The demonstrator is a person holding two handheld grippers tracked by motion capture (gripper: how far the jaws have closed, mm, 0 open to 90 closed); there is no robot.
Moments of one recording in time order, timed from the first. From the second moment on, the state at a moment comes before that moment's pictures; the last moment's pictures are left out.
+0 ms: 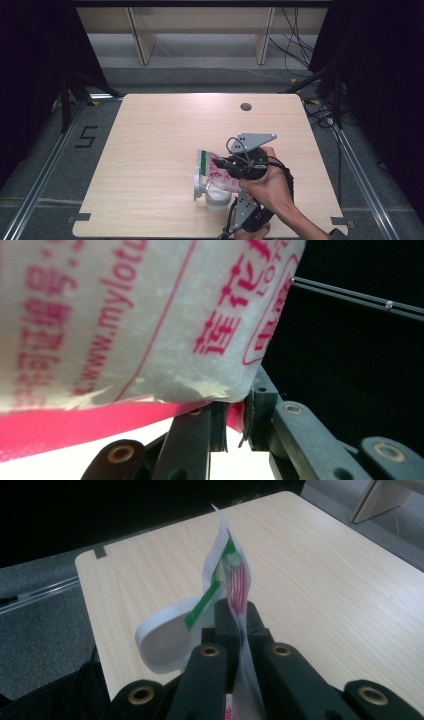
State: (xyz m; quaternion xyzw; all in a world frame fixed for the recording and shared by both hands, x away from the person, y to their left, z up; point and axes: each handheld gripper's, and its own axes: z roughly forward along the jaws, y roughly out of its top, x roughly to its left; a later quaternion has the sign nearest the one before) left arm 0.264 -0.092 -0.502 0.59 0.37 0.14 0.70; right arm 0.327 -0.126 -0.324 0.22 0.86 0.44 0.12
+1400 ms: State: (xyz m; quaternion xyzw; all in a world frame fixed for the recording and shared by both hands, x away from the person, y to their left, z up) left arm 0.266 -0.091 -0.503 0.59 0.37 0.14 0.70; right arm 0.323 -0.125 -0.323 0.22 0.86 0.44 0.12
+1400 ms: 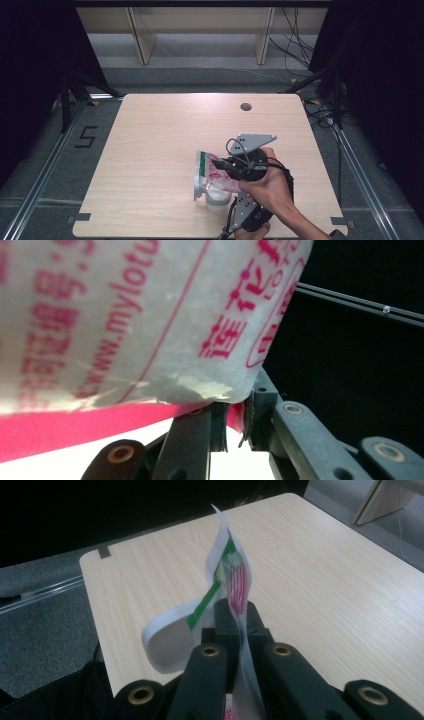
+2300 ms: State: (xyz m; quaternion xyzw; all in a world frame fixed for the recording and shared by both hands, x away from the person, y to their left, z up) left arm 0.266 -0.091 -0.501 0.59 0.38 0.14 0.70; right arm 0.323 -0.124 -0.322 0.22 0.86 0.45 0.12
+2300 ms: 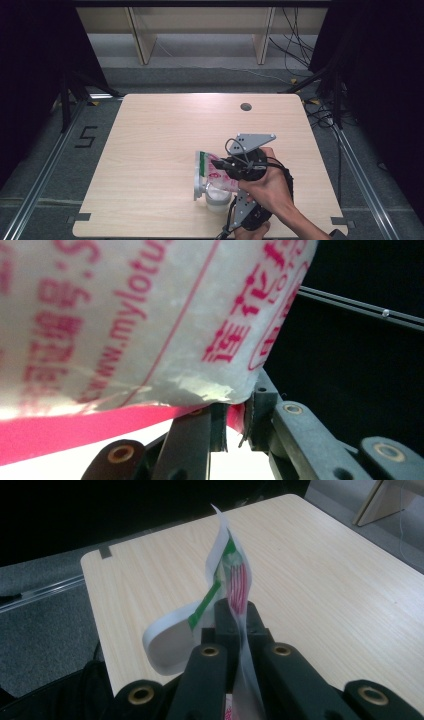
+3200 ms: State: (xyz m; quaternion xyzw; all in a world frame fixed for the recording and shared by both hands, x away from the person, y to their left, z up) left arm 0.265 -0.092 -0.502 0.59 0.38 0.14 0.70; right arm 0.322 -0.125 -0.321 0.22 0.86 0.44 0.12
